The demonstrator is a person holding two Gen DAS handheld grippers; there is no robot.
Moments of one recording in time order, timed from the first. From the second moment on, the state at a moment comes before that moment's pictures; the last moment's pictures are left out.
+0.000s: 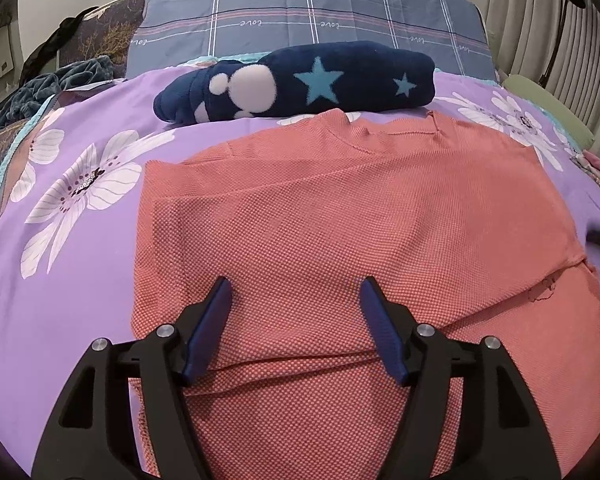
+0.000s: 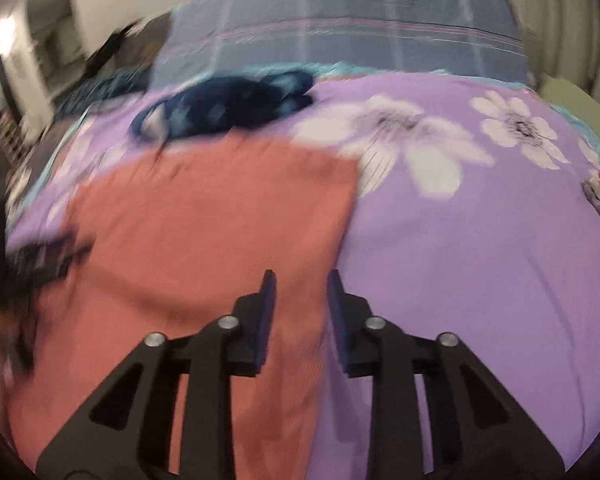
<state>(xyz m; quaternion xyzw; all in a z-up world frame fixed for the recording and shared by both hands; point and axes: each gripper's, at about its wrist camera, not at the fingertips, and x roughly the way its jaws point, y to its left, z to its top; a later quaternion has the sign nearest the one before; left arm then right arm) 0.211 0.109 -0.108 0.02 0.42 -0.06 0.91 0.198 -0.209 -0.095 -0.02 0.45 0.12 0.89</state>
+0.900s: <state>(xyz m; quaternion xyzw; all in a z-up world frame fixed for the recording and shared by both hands) -0.023 0.158 -0.108 0.02 0.44 -0.13 0.89 0.027 -0.239 -0.103 0.09 0.48 0.17 0.86</state>
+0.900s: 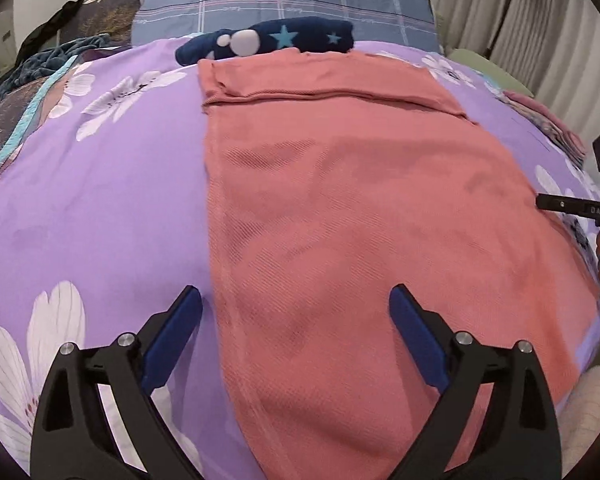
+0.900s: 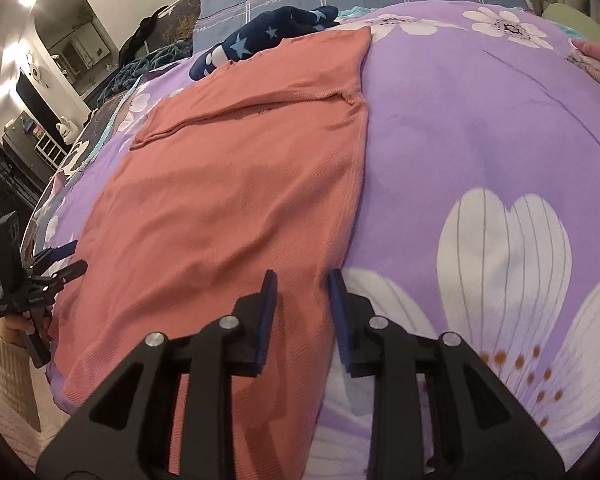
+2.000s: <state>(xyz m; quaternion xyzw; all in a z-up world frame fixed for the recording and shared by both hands) -0.077 0.159 -0.113 -0.01 0.43 -0.17 0.88 -0.048 -0.278 -0.115 0.20 0.52 0.26 0.79</state>
